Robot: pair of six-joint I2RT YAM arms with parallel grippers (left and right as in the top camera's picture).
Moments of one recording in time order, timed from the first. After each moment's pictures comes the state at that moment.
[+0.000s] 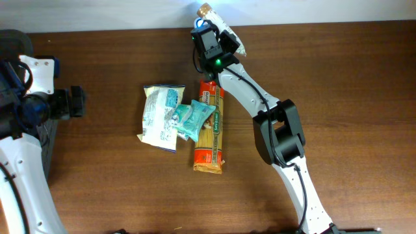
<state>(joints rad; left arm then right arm) 0.42 1.43 1.51 -0.98 0.24 0.36 0.48 2.58 2.24 -0.34 0.81 -0.61</state>
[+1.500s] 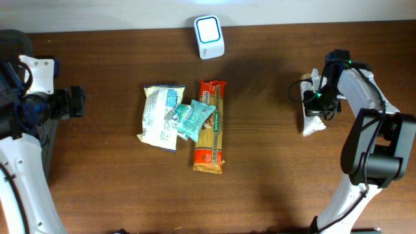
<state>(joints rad) 0.42 1.43 1.51 -0.98 0.24 0.36 -0.19 2.09 1.54 -0.99 -0.09 -0.14</state>
